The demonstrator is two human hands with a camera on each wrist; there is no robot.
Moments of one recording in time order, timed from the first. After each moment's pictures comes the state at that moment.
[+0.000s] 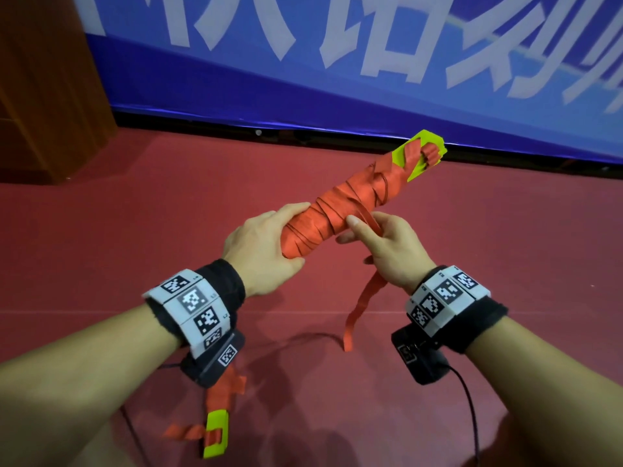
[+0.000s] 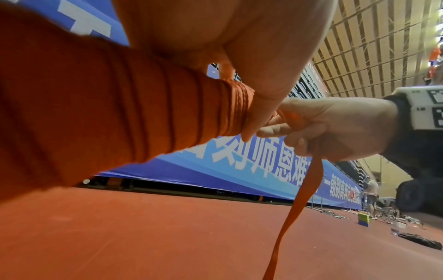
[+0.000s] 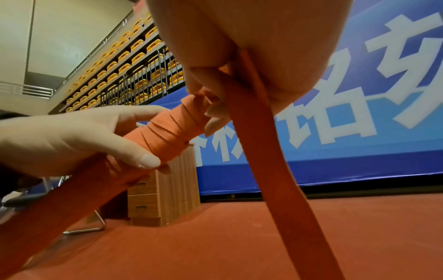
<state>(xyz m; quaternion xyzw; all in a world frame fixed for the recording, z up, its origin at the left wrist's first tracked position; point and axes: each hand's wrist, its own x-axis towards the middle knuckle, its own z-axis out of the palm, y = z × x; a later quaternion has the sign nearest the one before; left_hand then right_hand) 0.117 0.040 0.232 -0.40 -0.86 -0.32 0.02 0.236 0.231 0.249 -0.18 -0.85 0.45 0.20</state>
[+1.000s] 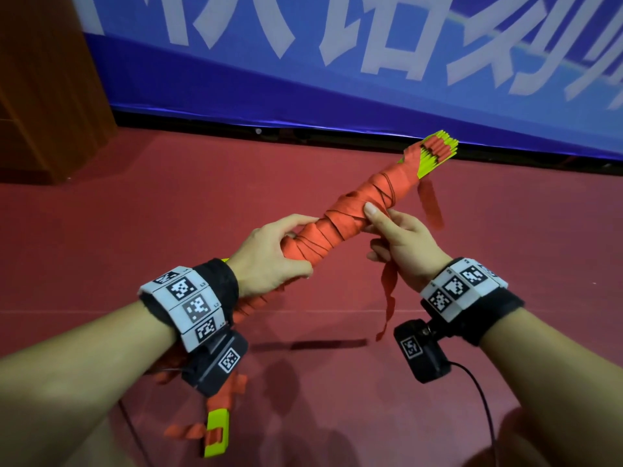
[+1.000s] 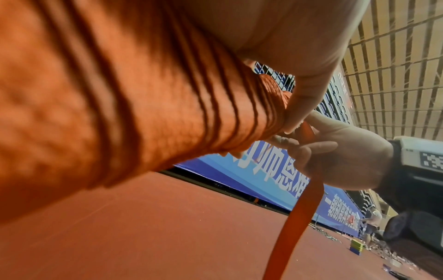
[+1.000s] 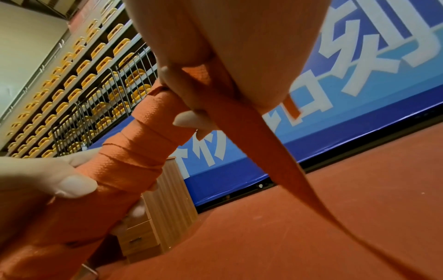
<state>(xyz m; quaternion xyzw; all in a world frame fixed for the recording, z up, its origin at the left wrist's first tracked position) 0.114 0.045 0.226 -0.42 -0.77 -0.45 -0.16 0.239 0.237 0.254 -0.20 -0.72 0.63 0.19</state>
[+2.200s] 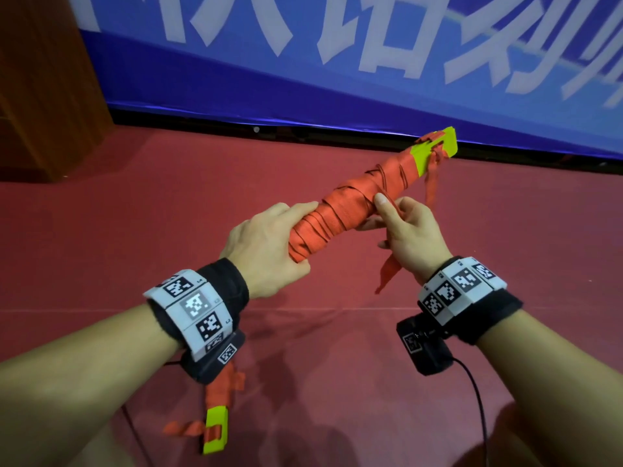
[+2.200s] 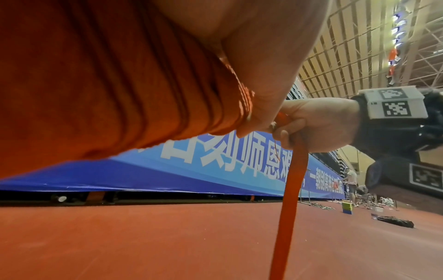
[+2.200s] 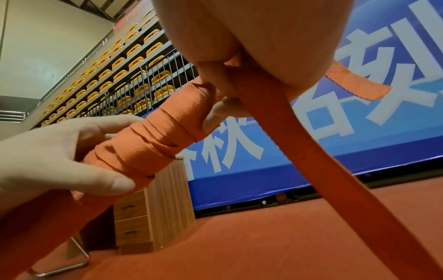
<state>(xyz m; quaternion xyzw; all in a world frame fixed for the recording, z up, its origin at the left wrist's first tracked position) 0.128 0.043 0.238 -0.44 -0.86 -0.27 0.06 0.239 0.248 0.252 -0.23 -0.78 0.50 0.29</state>
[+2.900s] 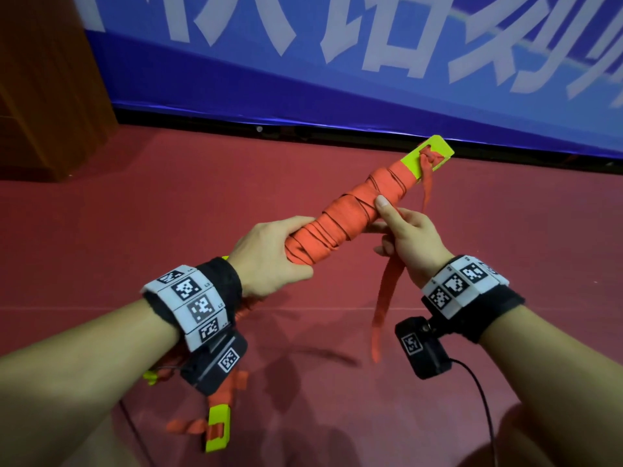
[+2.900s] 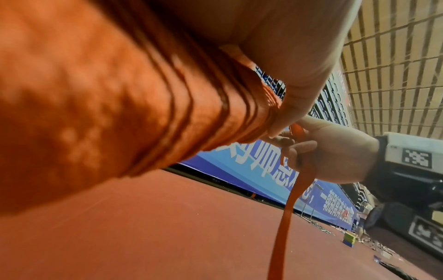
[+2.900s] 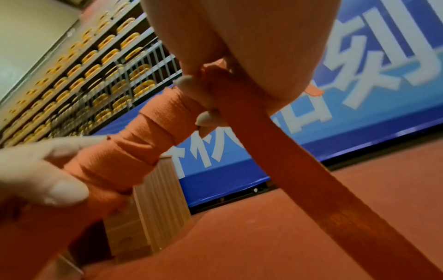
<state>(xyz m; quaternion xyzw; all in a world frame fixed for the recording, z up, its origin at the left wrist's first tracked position) 0.116 0.043 0.223 -0.44 -0.81 -0.37 -0.09 0.239 0.243 0.253 -0.25 -0.72 0.59 0.24</state>
